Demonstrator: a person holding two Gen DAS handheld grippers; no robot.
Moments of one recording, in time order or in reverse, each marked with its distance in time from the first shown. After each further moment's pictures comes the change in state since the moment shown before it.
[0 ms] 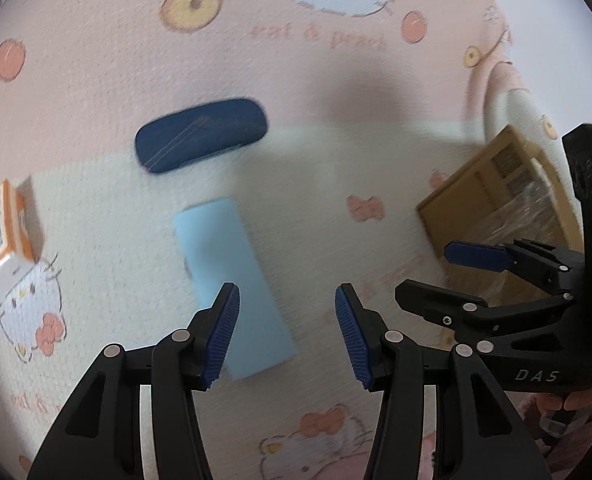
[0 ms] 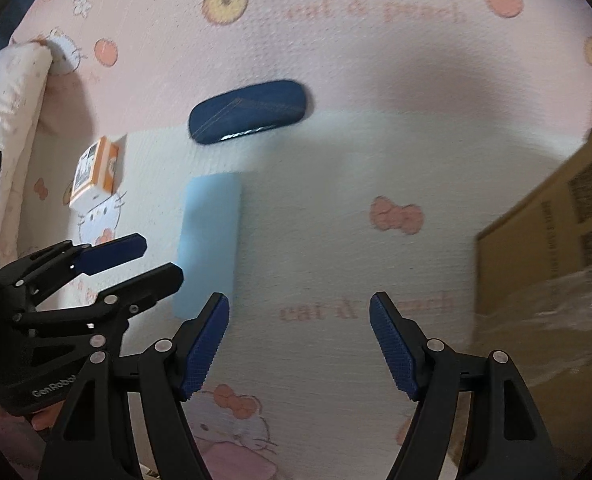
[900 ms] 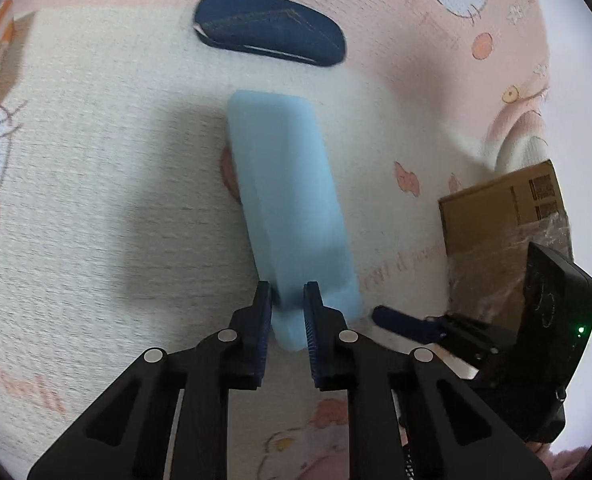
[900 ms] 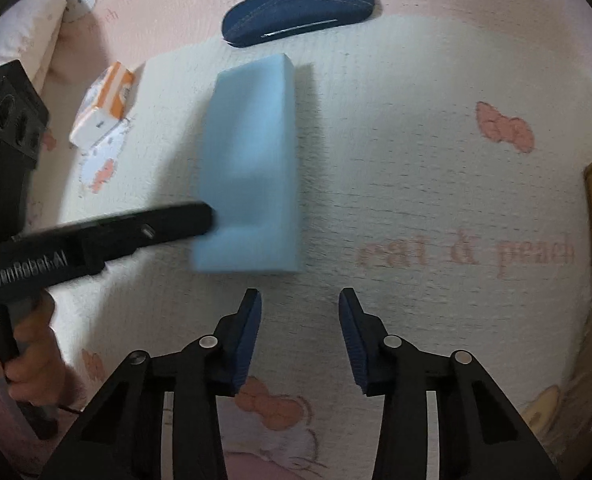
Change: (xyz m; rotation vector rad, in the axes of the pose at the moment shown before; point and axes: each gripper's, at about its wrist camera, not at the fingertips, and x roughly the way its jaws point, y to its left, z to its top) left arm 0.064 0.074 -0.050 -0.280 0.109 -0.231; right arm 0.089 0.036 -0.051 -0.033 0.087 0.126
